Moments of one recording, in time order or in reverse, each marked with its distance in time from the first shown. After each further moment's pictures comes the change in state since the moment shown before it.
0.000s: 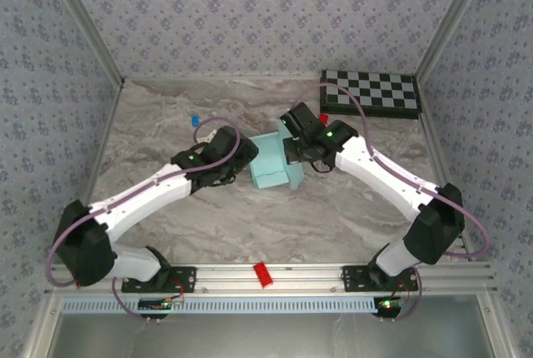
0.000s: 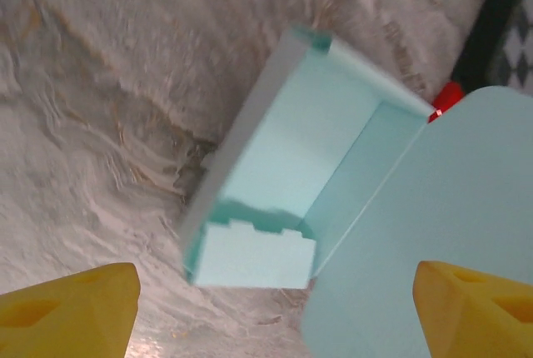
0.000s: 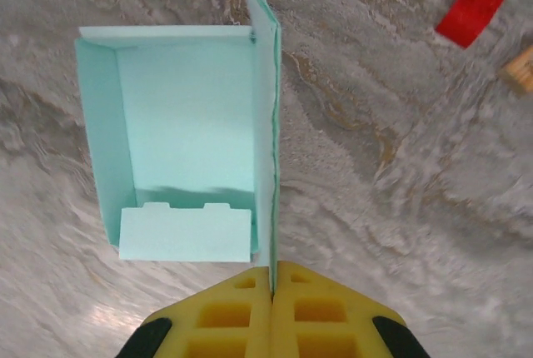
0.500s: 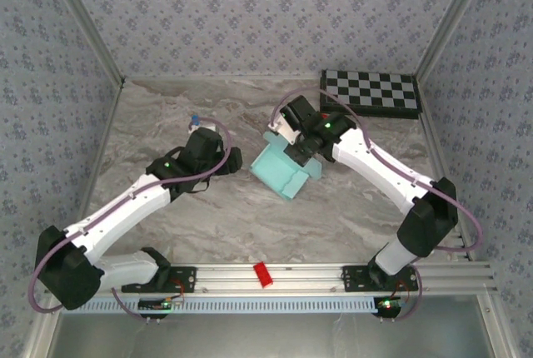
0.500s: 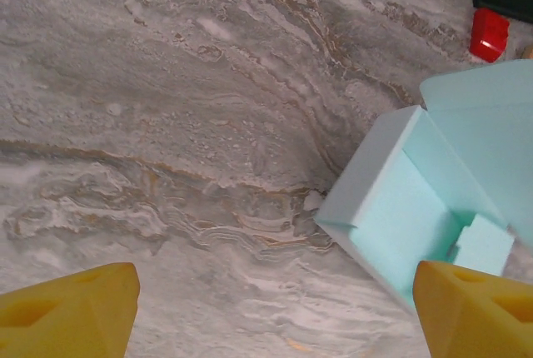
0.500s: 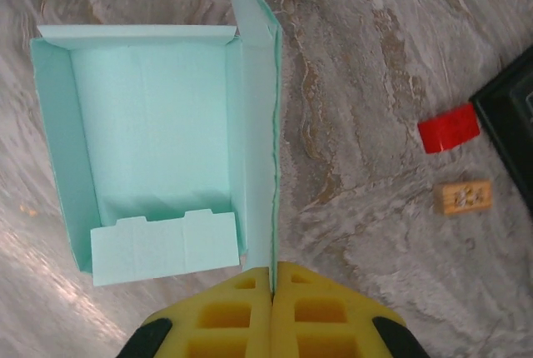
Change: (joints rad) left arm 0.107 -0.157 -0.097 -0.025 0.019 0.680; right arm -0.028 0.056 0.077 -0.073 -0.027 -0.688
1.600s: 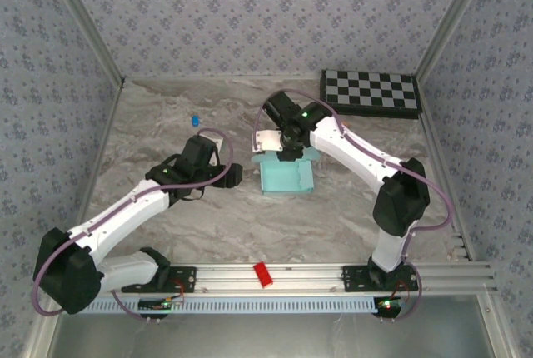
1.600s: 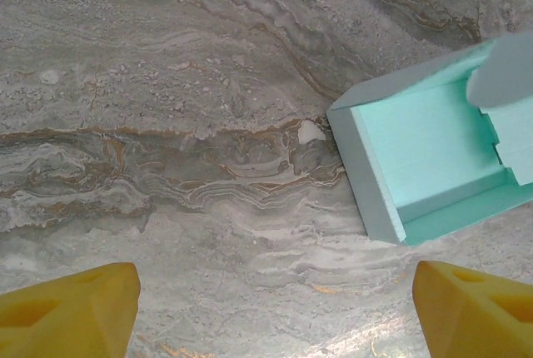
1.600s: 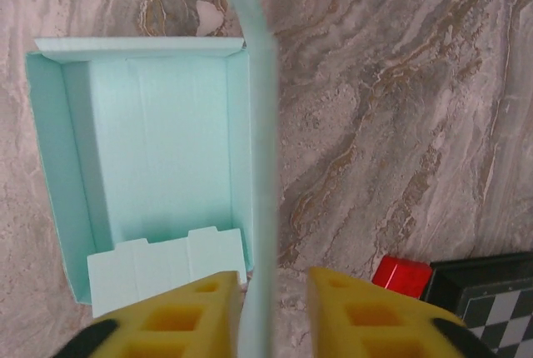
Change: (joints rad) left arm 0.050 -0.015 -0.119 0.063 0.194 0.196; right arm 0.016 0.208 0.175 -0.075 -0.072 -0.637
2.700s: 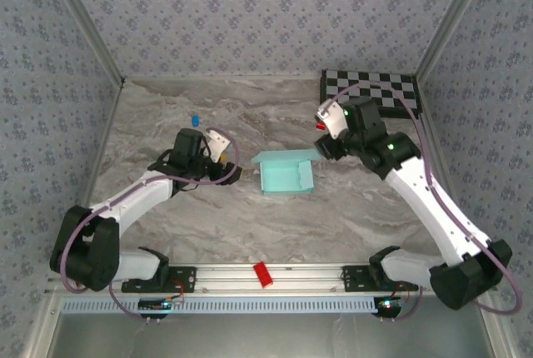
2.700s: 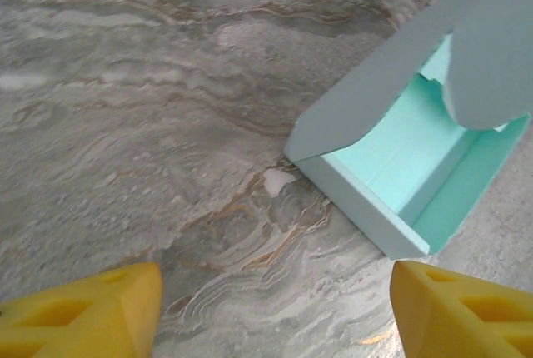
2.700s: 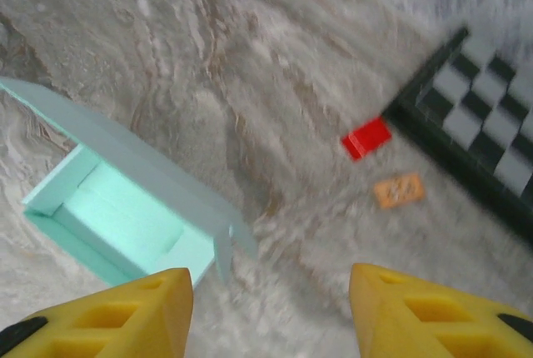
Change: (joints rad) left arm 0.203 0.172 -0.086 0.348 0.435 0.525; right arm -0.267 -0.635 -0.472 0.265 -0.121 0.740
